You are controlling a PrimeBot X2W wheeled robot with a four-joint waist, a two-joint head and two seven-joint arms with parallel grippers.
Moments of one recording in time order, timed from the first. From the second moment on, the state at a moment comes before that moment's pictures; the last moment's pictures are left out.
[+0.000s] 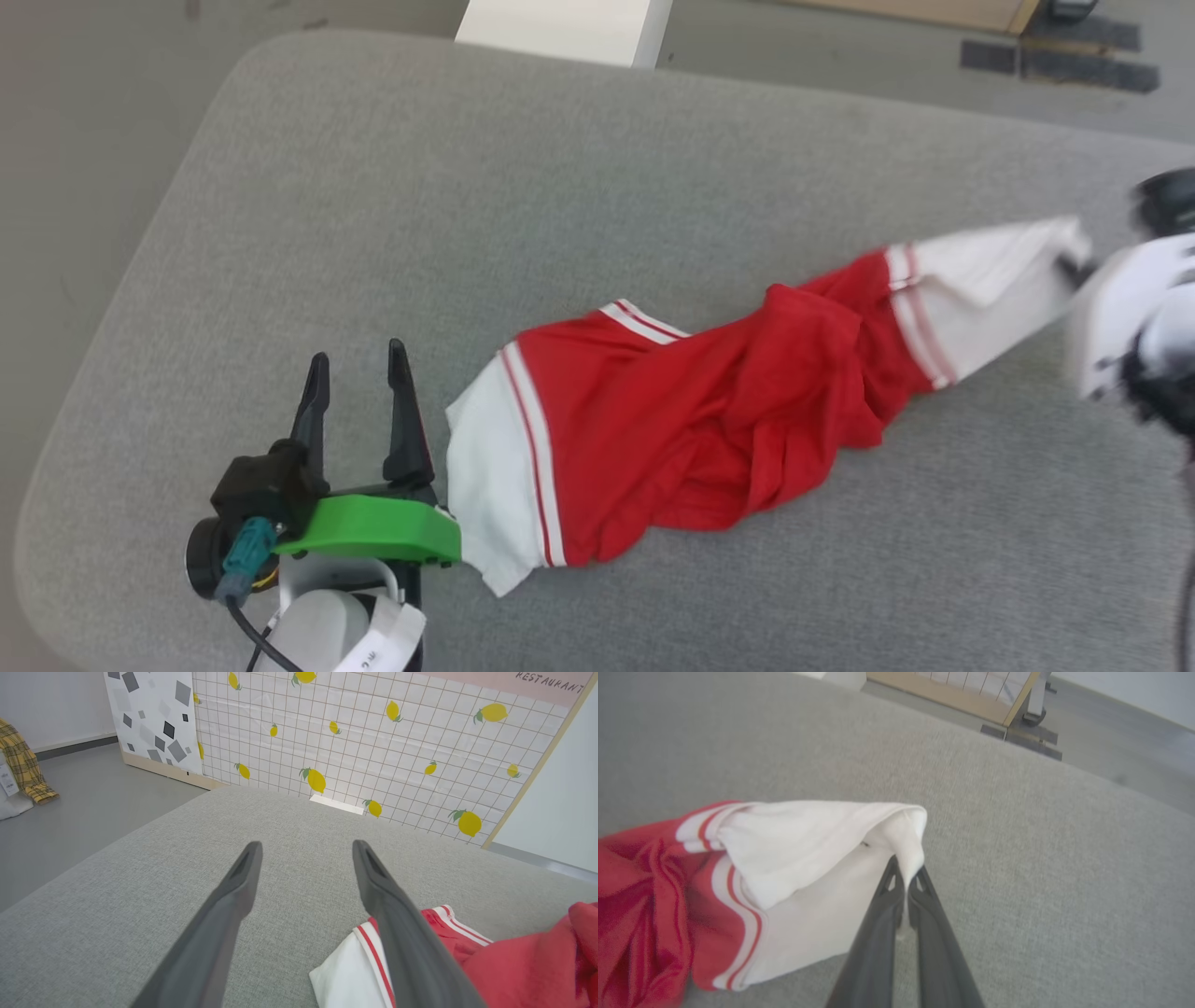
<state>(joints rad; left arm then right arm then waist) -0.11 0.05 -0.14 0.03 -0.29 0.15 -0.26 -0.57 -0.41 0.06 0.45 0.31 0.13 0.51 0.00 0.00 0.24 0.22</state>
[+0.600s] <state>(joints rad) -0.06 0.05 -0.08 0.10 -0.31 0.12 -0.26 -0.04 -0.26 -0.20 0.27 0.31 0.13 0.53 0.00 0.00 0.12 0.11</state>
